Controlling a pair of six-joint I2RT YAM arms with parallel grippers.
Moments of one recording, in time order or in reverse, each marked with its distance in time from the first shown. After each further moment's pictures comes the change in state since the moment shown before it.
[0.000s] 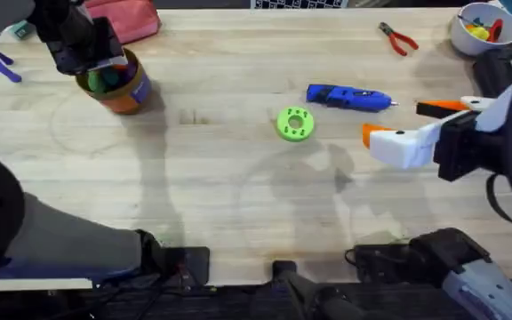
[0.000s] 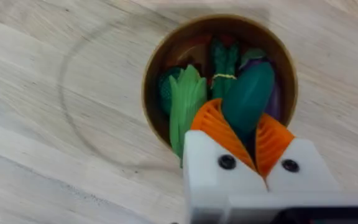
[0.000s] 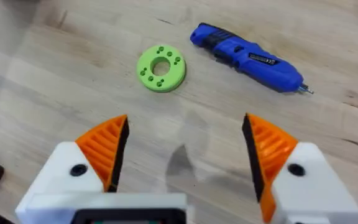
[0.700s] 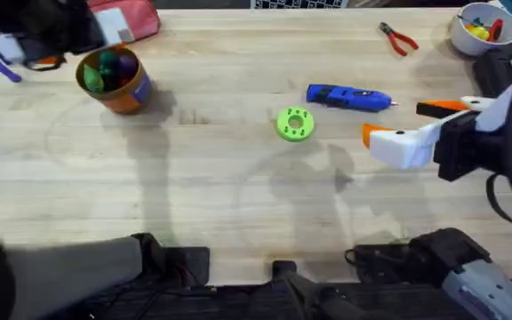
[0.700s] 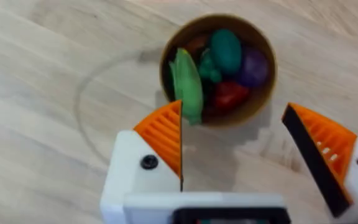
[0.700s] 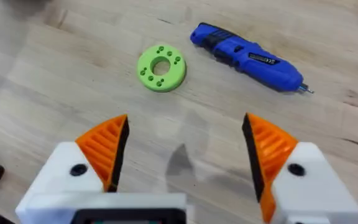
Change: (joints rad) left arm 0.002 -0.186 0.007 -0.083 -0.013 -0.007; right arm 0.000 0.000 0.000 0.000 0.000 0.000
